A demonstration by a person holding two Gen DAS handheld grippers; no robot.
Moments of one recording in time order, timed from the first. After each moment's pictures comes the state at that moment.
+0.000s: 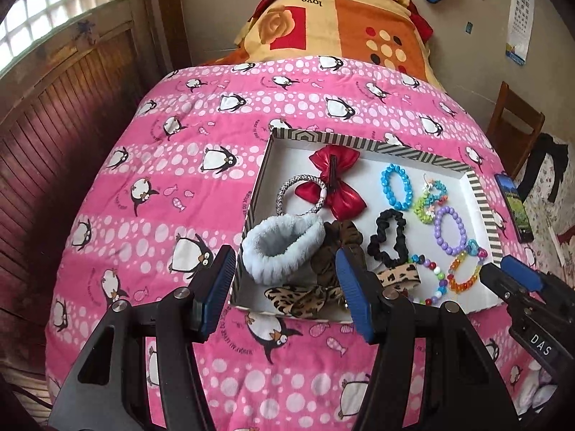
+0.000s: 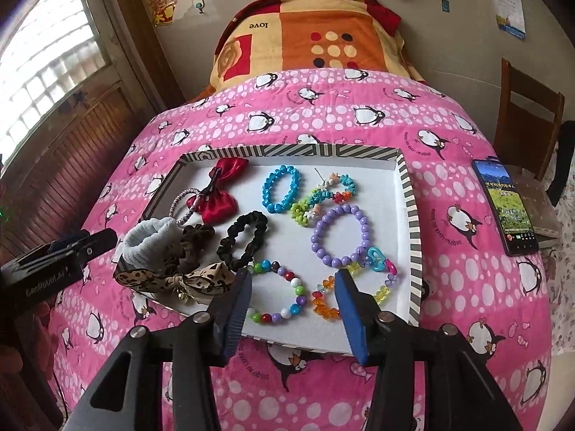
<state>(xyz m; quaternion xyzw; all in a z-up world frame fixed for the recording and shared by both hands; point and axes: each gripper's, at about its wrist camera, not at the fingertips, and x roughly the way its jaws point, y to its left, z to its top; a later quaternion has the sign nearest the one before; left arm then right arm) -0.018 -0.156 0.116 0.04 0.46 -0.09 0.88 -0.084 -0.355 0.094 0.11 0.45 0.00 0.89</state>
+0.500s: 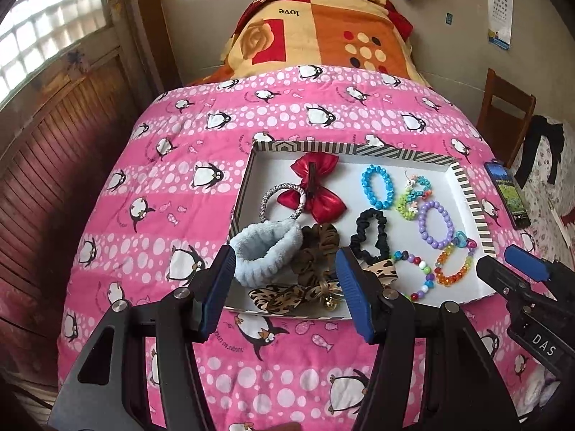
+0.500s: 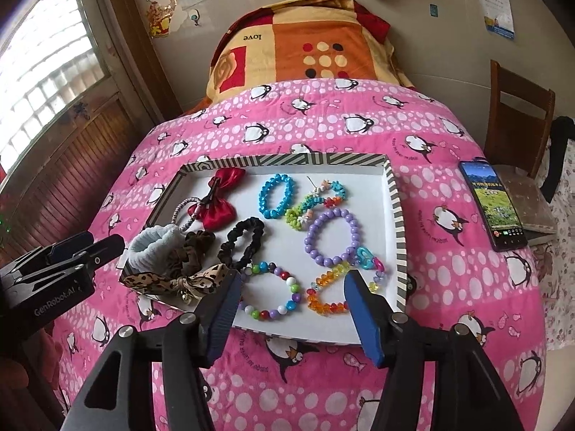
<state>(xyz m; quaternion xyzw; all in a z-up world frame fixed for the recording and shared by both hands) -0.033 -0.179 0.130 0.08 0.44 -0.10 0.89 -0.101 -0.363 0.108 0.12 0.43 -0.01 0.89</state>
